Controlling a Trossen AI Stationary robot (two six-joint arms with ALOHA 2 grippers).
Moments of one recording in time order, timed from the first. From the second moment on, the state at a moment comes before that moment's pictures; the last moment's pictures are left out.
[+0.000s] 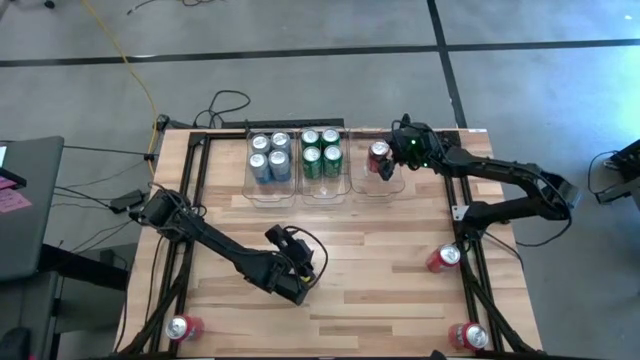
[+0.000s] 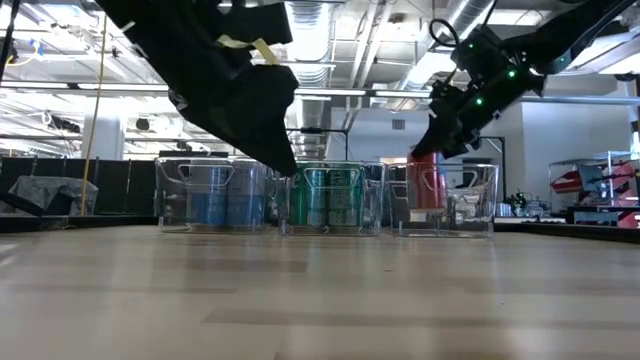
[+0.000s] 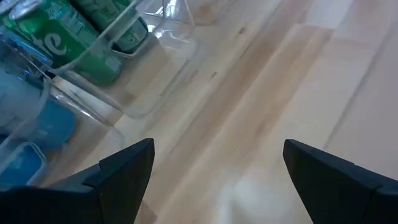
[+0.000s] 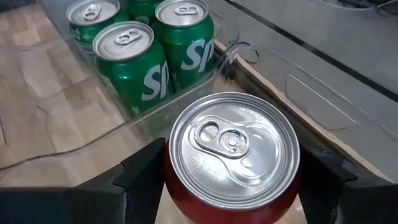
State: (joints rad) left arm -0.46 1.90 1.26 -0.61 -0.95 -0.83; right arm -0.66 1.22 0.65 0.01 -0.03 0.00
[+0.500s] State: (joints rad) left arm -0.35 1.90 1.25 -0.62 -0.79 -0.70; right arm -0.64 1.24 0.62 0.13 -0.03 0.00
